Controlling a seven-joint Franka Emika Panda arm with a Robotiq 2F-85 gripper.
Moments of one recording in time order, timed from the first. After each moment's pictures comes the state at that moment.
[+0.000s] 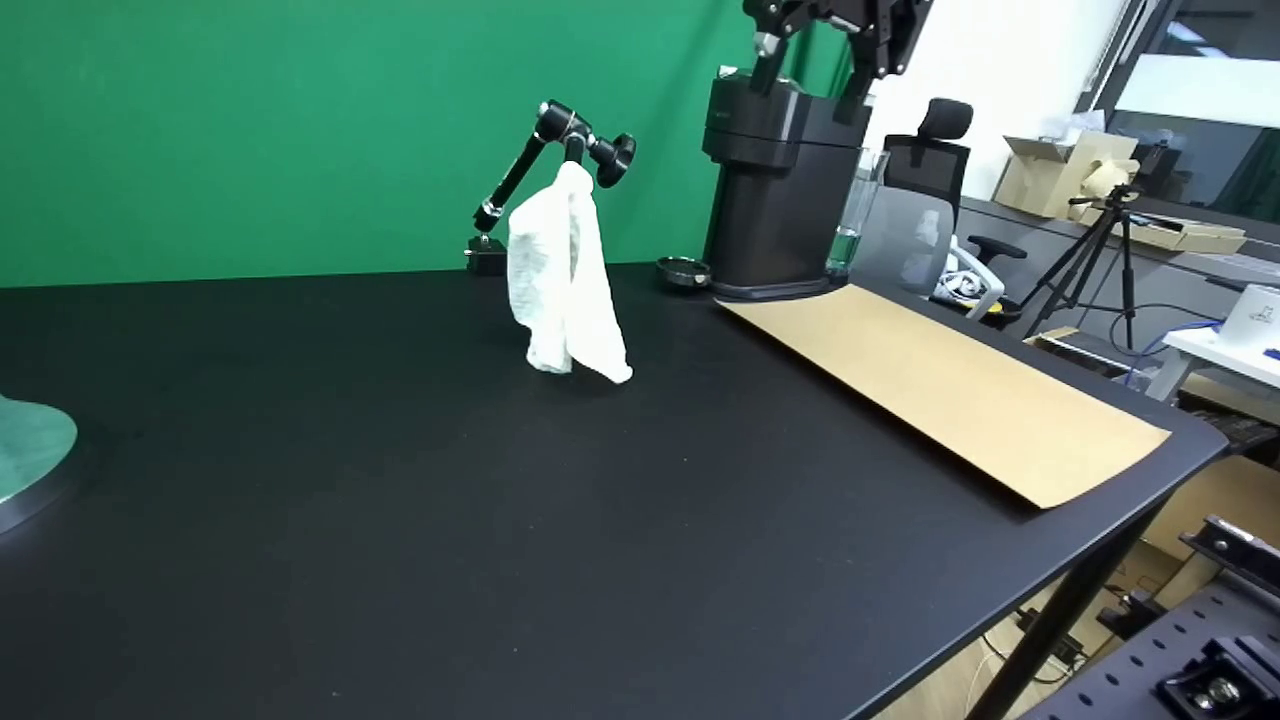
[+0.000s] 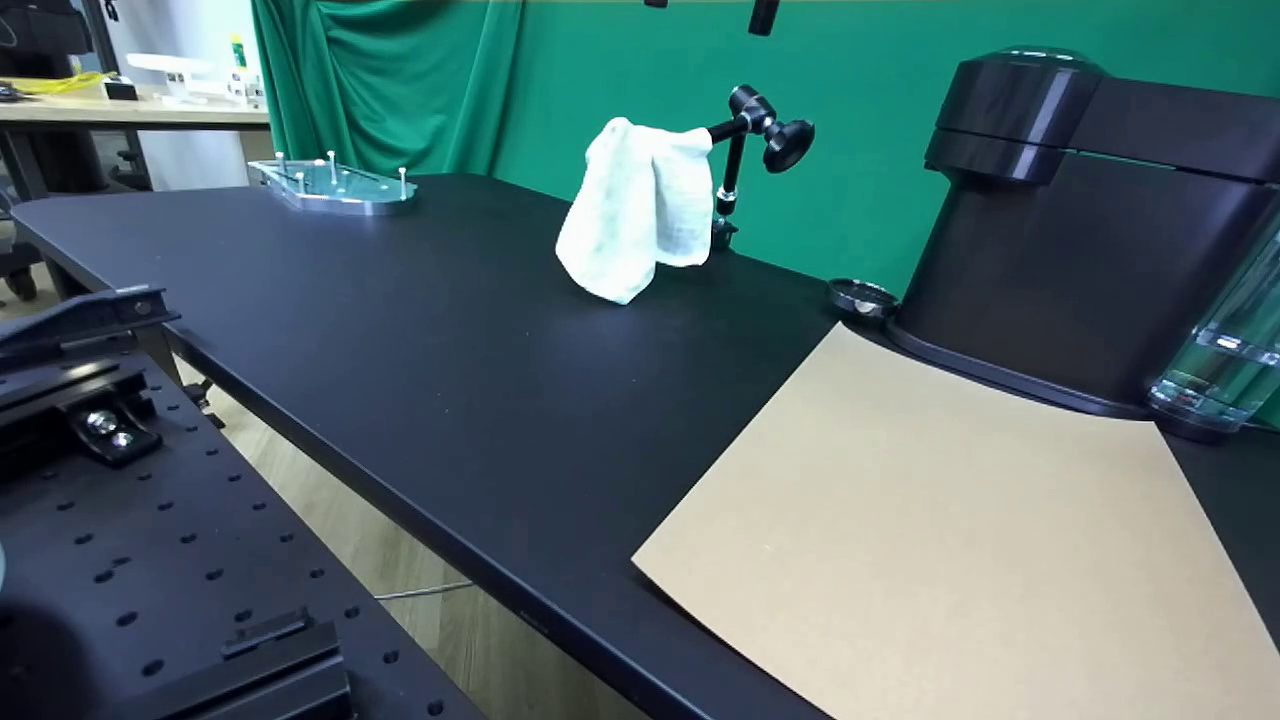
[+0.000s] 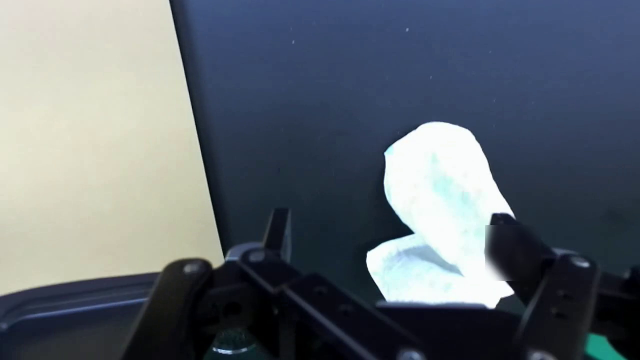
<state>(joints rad) 0.01 -0.20 -0.09 -2.42 0.14 2.33 -0.19</state>
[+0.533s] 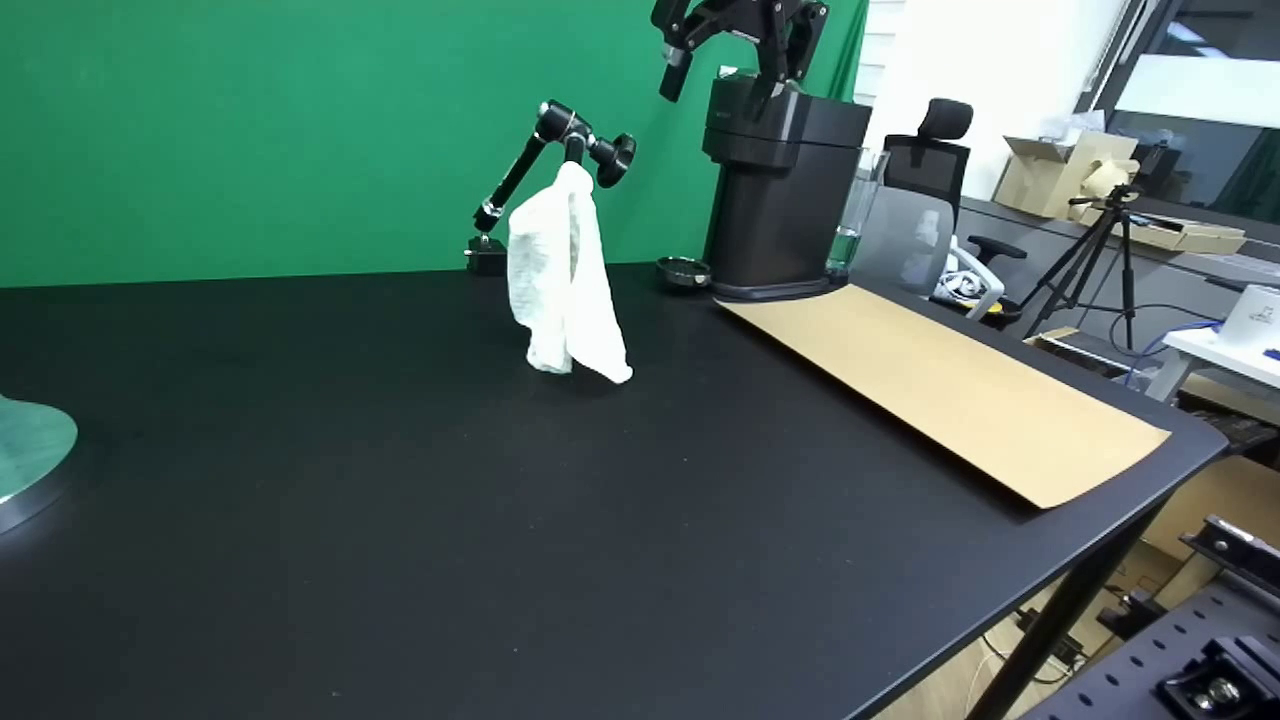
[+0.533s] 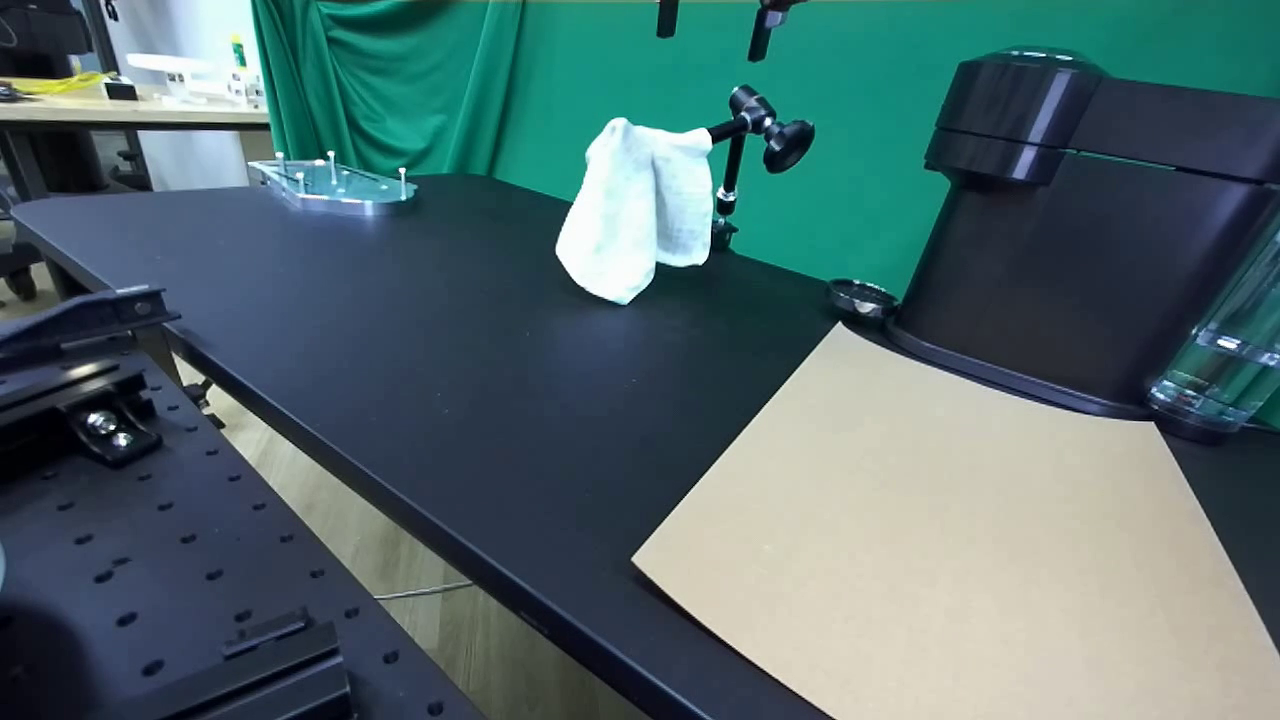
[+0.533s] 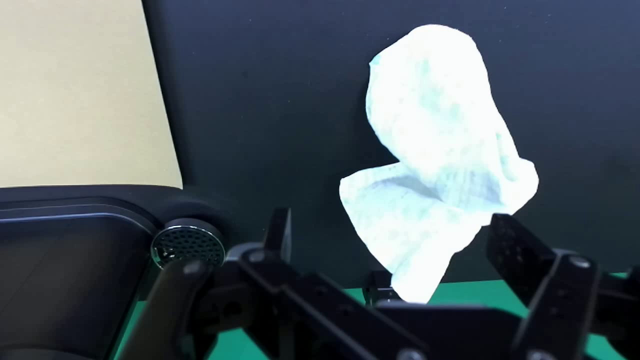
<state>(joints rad) 0.03 -0.05 -0.03 -2.32 0.18 2.51 -0.21</state>
